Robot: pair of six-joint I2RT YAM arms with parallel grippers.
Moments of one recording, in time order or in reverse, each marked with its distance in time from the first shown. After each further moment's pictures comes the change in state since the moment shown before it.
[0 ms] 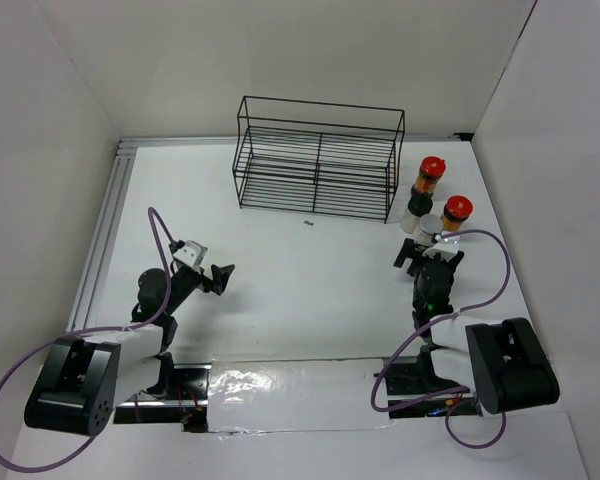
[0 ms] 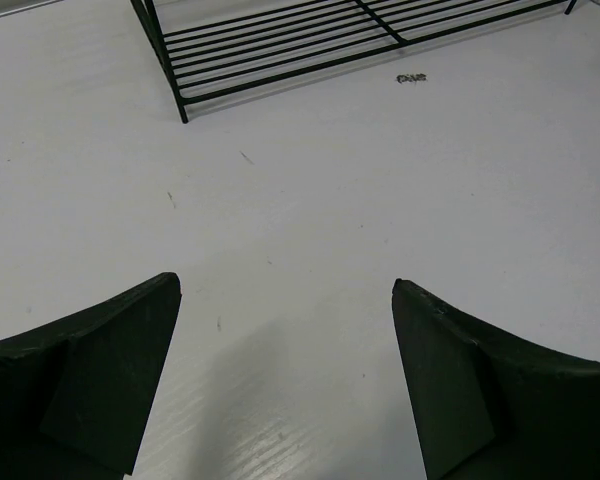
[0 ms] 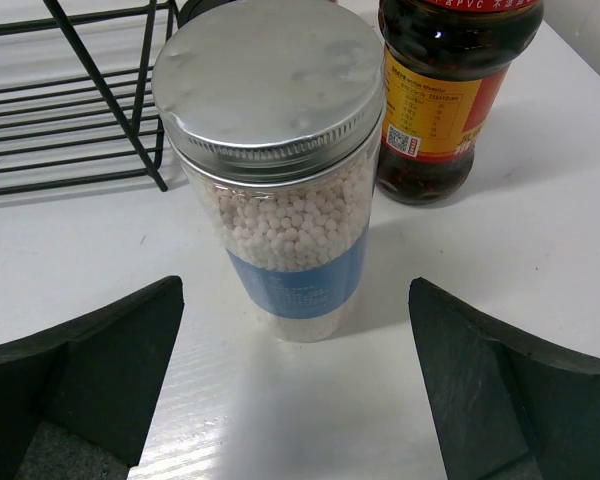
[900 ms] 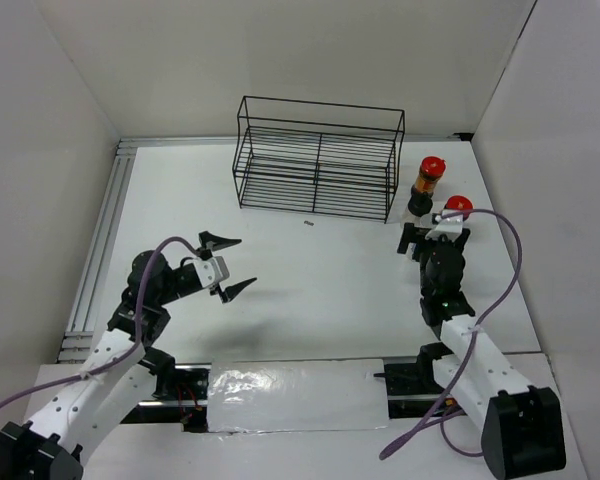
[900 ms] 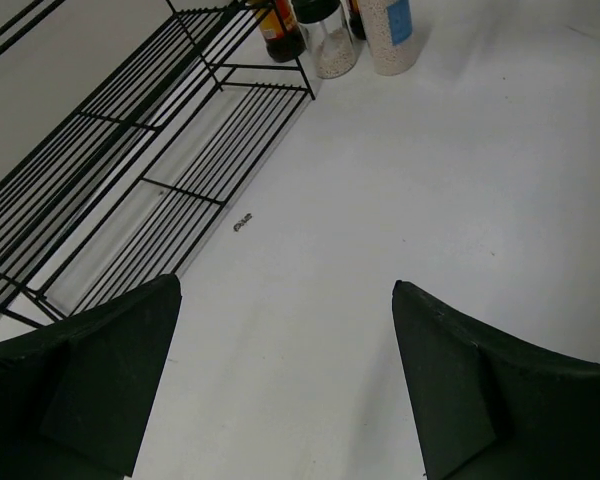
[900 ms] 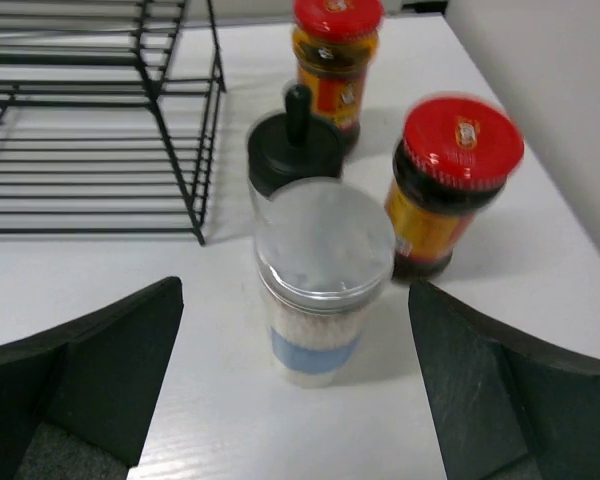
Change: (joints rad) left arm -0.232 -0.490 0.325 -0.749 0.293 0.357; right arm 0.008 -0.346 0.153 -0.431 -0.039 -0.089
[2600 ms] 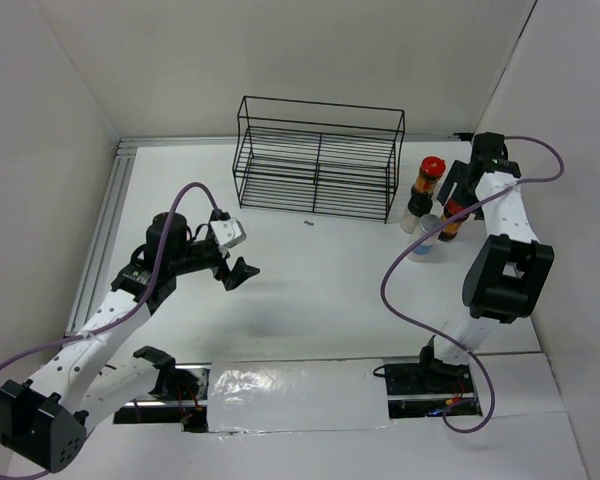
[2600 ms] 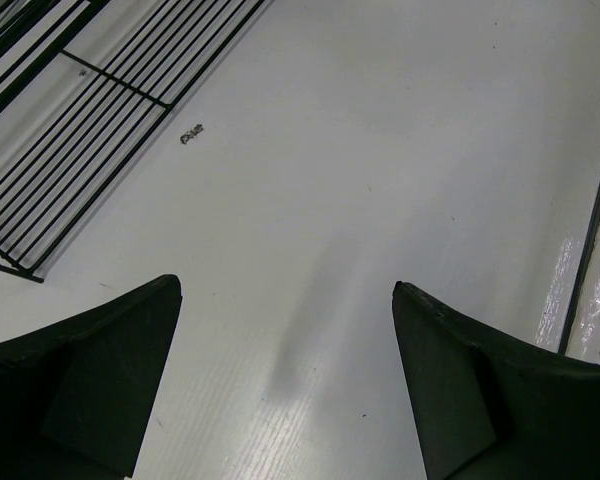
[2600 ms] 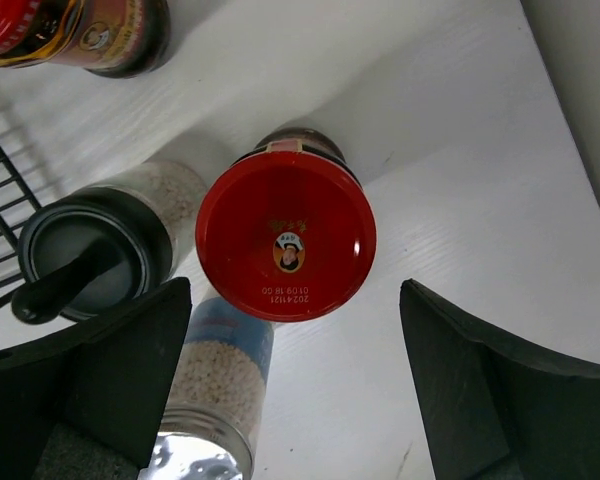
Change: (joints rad) left arm -0.038 0.296 0.360 -0.443 -0.083 -0.030; right arm -0.386 0.877 1.300 -1.347 -0.191 0.217
